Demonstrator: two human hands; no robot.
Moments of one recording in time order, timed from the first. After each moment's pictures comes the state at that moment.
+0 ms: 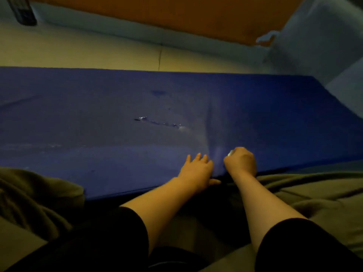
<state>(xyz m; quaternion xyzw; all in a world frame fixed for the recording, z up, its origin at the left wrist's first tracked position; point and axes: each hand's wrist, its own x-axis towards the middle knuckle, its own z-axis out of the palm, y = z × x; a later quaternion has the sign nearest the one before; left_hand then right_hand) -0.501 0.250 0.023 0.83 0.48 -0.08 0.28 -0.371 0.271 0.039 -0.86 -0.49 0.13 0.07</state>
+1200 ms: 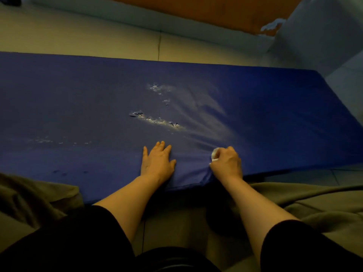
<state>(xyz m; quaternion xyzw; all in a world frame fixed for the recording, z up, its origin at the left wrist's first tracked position) -0.594 0.268 -0.029 0.69 0.66 -0.02 0.30 -0.402 0.268 0.011 -0.80 -0.58 0.17 0.02</state>
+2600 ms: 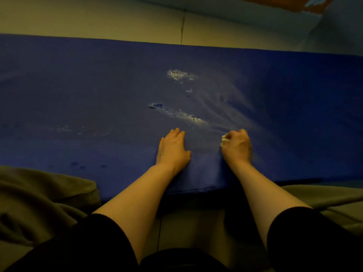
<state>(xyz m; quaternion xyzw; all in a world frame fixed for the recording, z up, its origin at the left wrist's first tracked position) -0.610 0.290 -0.026 0.63 0.68 0.06 0.36 -0.427 0.325 -0.037 -0.79 -0.59 0.14 0.08</state>
